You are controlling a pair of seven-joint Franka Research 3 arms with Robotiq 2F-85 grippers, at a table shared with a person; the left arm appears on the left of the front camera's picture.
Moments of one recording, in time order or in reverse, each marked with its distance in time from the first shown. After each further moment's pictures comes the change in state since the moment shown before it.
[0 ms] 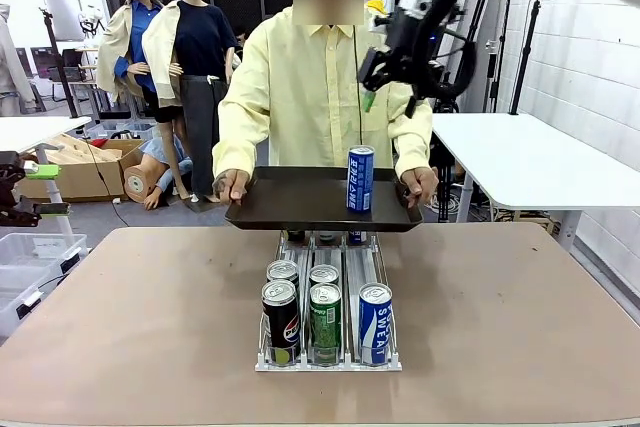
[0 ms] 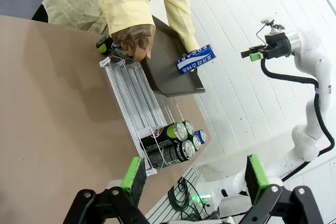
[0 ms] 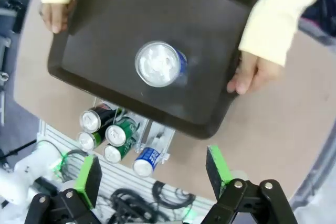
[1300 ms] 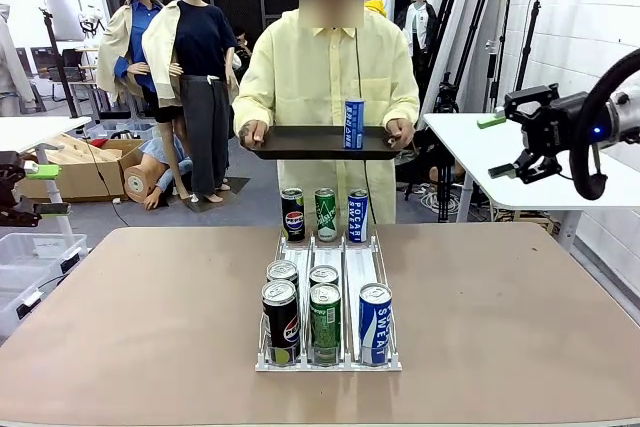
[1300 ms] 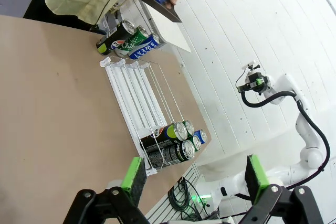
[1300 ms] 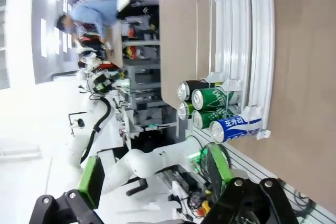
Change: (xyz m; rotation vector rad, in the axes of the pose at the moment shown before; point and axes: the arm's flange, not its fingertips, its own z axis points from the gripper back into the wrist) left arm 0.000 0.000 0.000 0.000 0.000 0.000; right arm -0.185 -0.222 -0.046 0.897 -0.169 -0.401
